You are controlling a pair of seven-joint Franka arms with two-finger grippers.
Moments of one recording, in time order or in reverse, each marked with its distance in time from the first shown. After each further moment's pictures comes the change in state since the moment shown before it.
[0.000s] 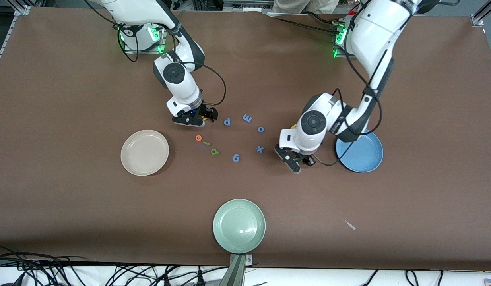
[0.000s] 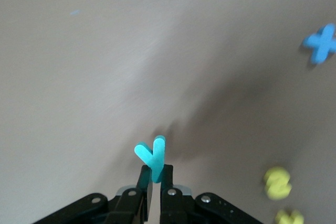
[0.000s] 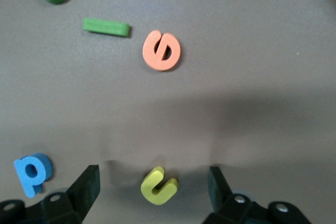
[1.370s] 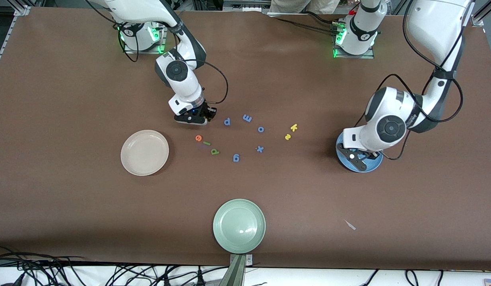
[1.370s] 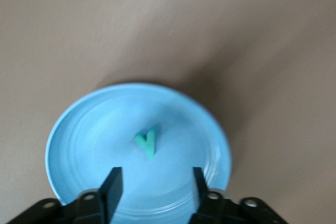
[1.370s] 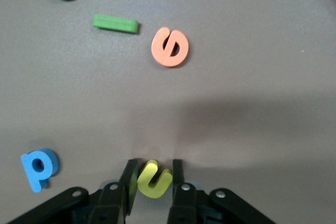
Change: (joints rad) left arm 0.320 -0.208 -0.081 -0.222 -0.002 -0.127 0.127; right arm 0.027 -0.009 -0.028 0.002 -0.020 -0.008 0.014
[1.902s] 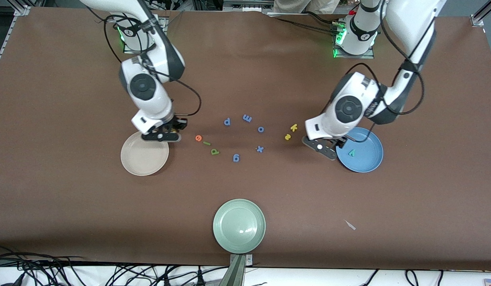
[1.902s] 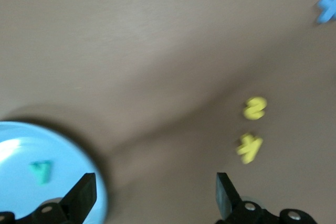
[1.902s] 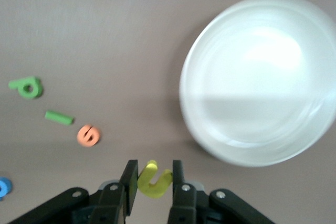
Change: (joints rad) left arm -0.082 0.015 -0.157 -0.001 -0.010 0.026 -0.525; right arm -0.011 -0.114 -0.237 0.271 -0.016 -0.503 -0.437
